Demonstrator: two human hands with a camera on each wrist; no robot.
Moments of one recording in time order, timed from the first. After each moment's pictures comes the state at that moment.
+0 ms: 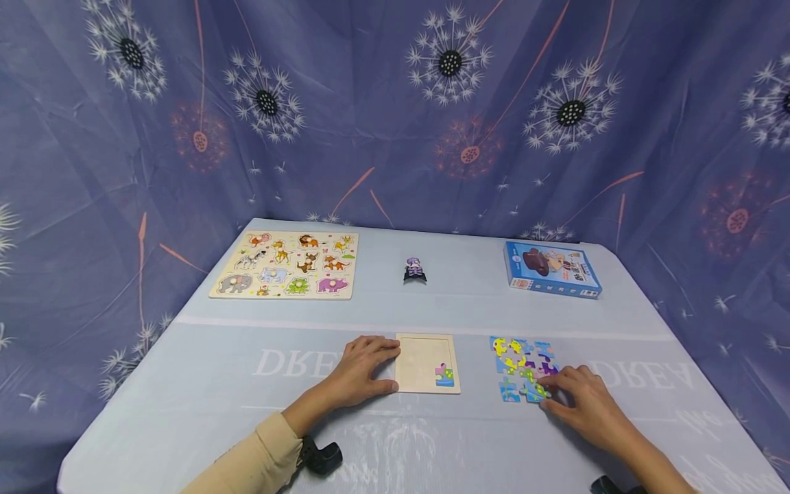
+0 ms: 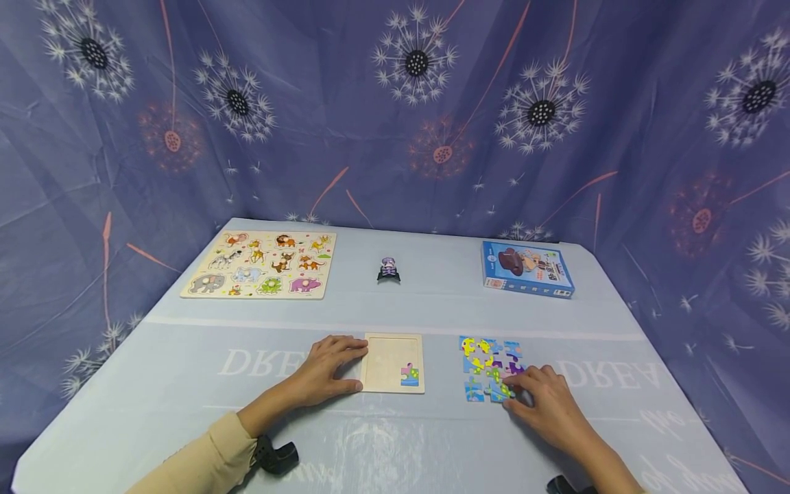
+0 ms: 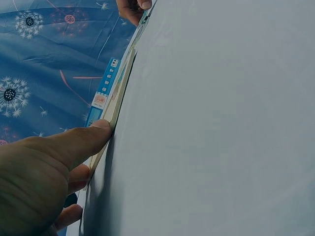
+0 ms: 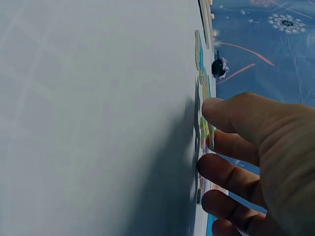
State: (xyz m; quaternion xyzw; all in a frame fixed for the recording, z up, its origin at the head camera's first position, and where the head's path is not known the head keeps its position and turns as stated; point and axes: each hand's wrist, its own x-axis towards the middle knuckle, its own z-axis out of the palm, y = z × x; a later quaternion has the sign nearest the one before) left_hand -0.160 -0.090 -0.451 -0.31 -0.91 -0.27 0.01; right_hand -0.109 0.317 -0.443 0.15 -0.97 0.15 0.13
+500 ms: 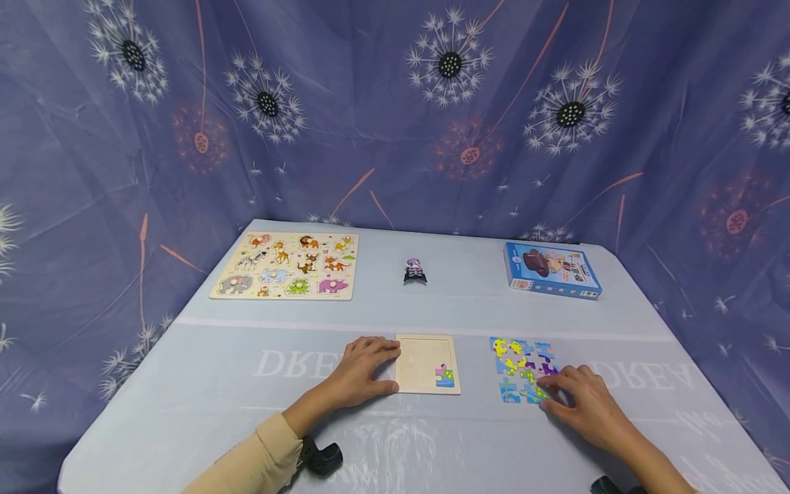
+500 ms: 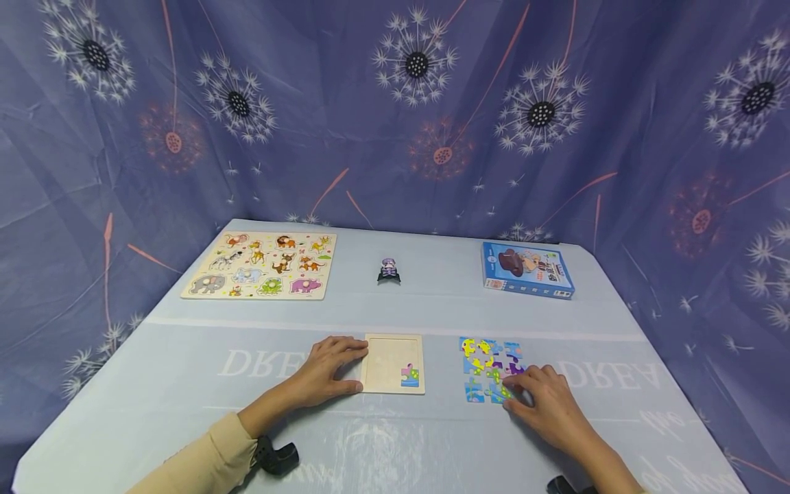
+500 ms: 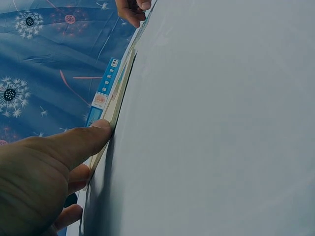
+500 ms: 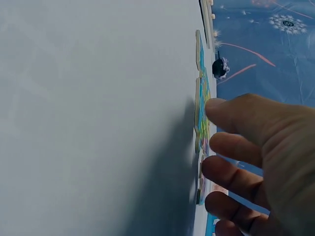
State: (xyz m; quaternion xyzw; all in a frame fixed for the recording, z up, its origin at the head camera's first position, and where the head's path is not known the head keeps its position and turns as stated) left_hand -0.159 -0.090 -0.451 -0.31 -0.91 -0.28 0.01; right_hand -0.110 0.317 -0.444 0.16 -0.97 0.13 0.15
